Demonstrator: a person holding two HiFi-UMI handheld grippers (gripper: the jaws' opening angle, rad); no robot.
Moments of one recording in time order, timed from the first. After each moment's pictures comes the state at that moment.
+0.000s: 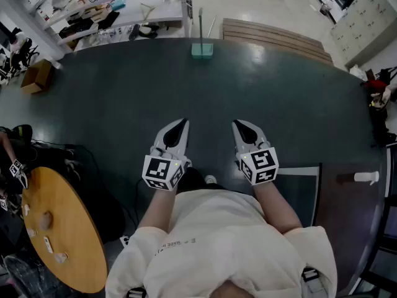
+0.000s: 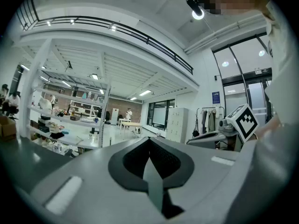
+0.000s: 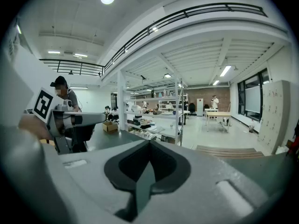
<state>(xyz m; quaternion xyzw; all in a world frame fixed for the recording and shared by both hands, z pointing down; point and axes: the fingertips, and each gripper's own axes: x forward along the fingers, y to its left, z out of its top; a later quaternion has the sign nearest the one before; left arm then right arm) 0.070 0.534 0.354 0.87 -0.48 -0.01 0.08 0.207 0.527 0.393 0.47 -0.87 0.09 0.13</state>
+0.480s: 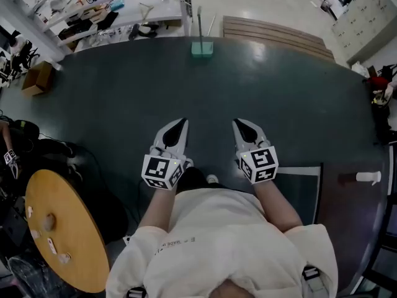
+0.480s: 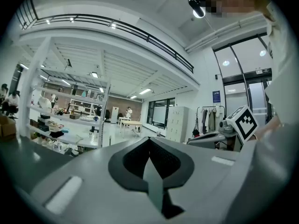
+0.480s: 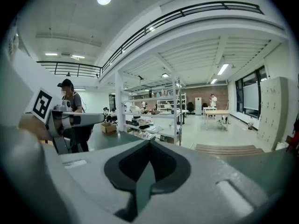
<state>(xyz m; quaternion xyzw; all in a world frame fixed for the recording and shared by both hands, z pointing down) 0.073 0.519 0.359 0.87 -0.48 0.00 0.09 0.213 0.512 0.399 0.48 -0.86 0.10 0.12</state>
